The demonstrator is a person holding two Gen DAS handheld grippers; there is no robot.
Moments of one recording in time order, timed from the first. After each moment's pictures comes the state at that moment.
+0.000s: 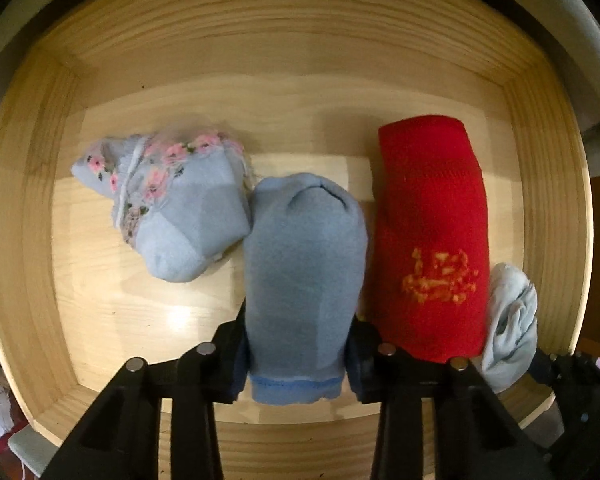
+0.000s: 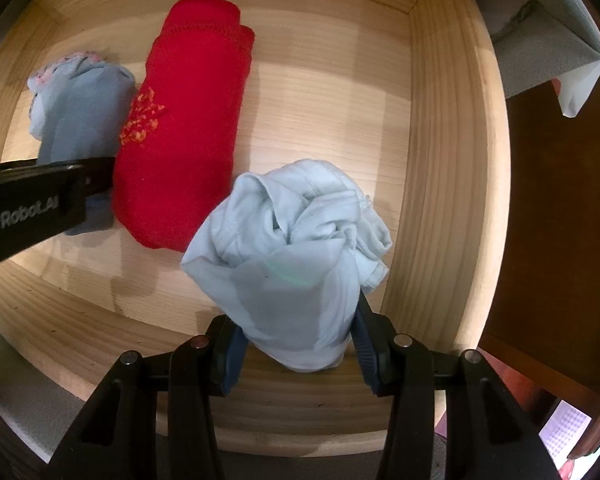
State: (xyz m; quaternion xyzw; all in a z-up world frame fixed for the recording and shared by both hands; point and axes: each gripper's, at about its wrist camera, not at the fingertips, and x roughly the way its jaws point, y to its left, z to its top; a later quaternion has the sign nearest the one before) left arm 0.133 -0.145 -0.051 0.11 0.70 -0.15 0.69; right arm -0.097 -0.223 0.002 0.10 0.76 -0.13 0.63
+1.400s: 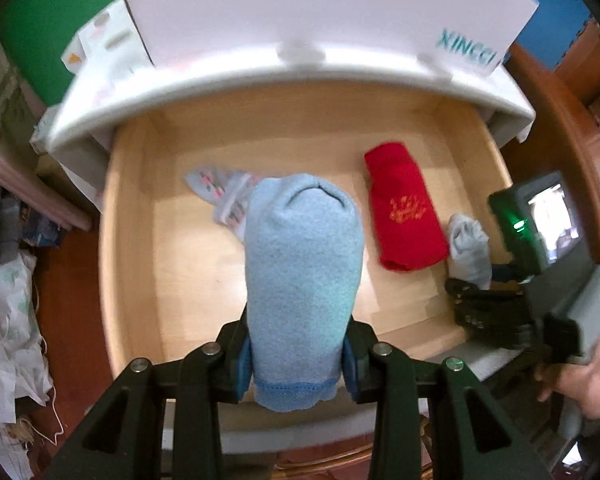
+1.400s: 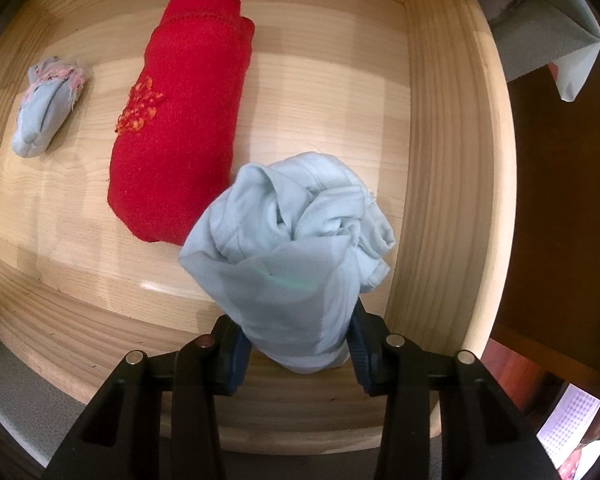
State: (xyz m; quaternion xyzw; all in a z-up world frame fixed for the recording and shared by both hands) left arm 0.064 -0.068 0.071 0.13 0.60 -0.22 0.76; right arm -0.090 -0.217 -0.006 0.11 0.76 -0.15 0.62
